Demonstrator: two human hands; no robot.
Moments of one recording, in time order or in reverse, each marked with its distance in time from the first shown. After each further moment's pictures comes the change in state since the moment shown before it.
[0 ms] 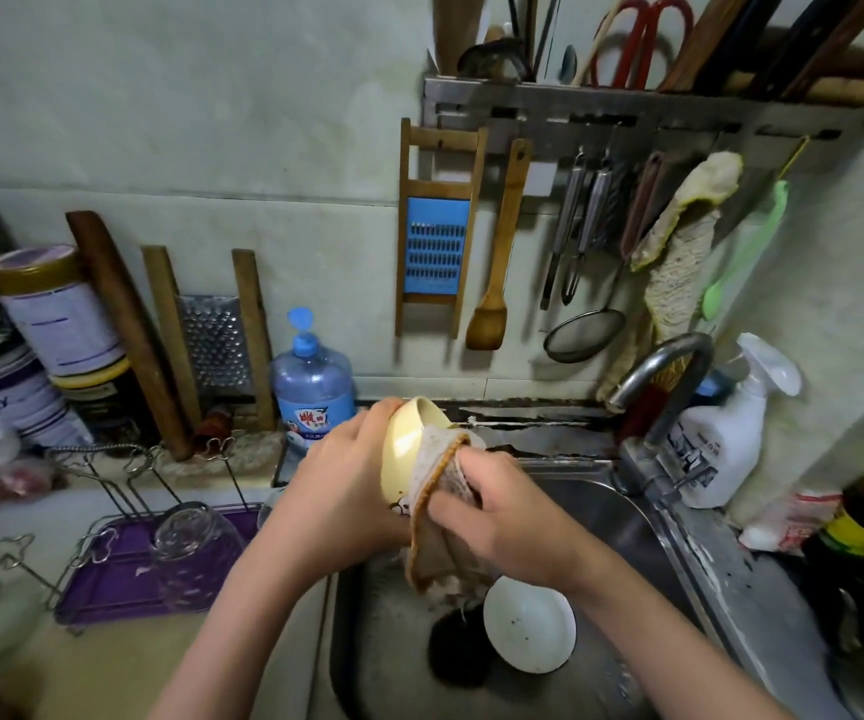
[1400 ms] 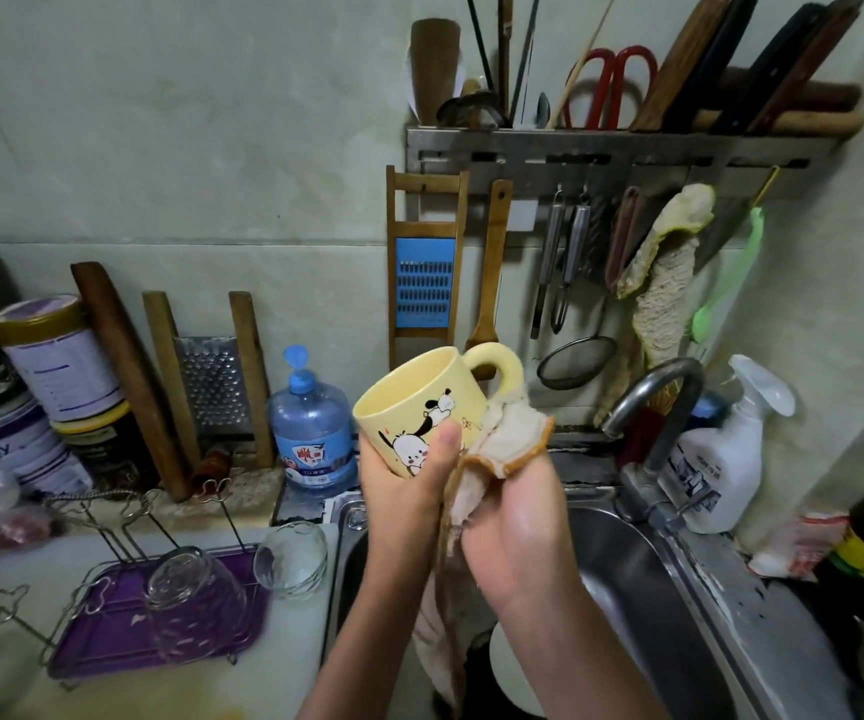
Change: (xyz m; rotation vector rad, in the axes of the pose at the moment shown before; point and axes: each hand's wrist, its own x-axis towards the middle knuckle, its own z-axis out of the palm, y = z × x) left_hand 0.030 0.054 0.047 -1.248 0.504 -0.235; right_hand 0.027 -0.031 0.006 1.533 0.554 0.131
